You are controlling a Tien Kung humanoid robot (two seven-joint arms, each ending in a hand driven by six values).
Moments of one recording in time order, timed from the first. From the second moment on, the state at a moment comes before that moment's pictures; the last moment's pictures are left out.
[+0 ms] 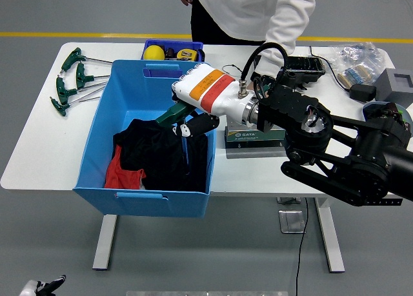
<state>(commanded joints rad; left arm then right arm) -0.17 0.11 -0.81 -0.18 1.04 0.22 0.03 1.04 -0.19 0.33 1.32 -1.99 -0.12 -0.08</state>
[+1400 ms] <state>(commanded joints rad) -0.17 0.12 -0.85 -0.18 1.11 0.22 0.05 1.04 -0.18 0.32 1.28 -2.05 -0.18 -0.06</state>
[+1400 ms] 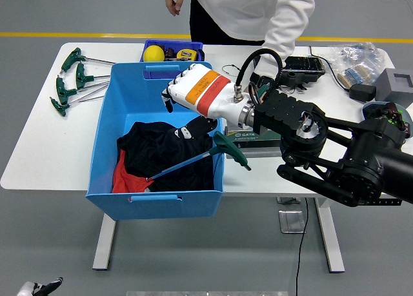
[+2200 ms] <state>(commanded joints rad) -0.17 0.12 -0.85 -0.18 1.10 0.22 0.06 1.05 -0.23 0.38 1.29 -2.06 -0.14 -0.07</state>
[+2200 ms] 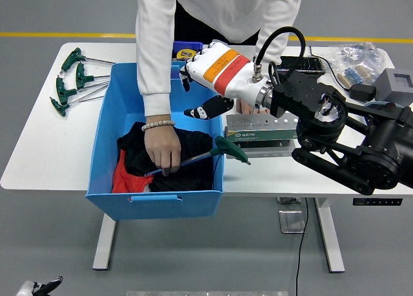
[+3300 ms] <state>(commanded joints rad) -0.18 0.12 -0.84 -0.18 1.09 0.22 0.05 1.08 -0.21 0.31 1.19 -2.16 -0.07 -0.10</state>
